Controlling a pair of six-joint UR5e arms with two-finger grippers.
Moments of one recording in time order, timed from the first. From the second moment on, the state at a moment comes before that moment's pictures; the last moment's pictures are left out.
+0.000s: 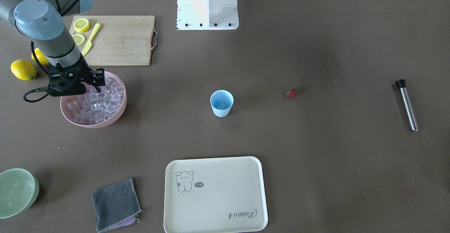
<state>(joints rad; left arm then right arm) -1.57 -1.64 -1.61 -1.76 -2.38 -0.15 0.78 -1.35 1.90 -1.59 2.00 0.79</state>
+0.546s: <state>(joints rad) -1.57 -1.65 -1.61 -1.76 -2.38 -0.15 0.77 -1.35 1.87 -1.59 1.98 0.79</state>
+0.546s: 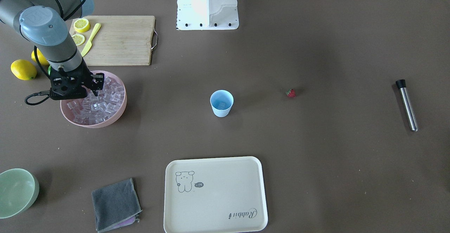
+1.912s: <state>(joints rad) -1.57 -1.65 -1.60 -1.75 -2.38 -0.15 0.77 -1.30 1.86 -1.60 1.98 0.79</state>
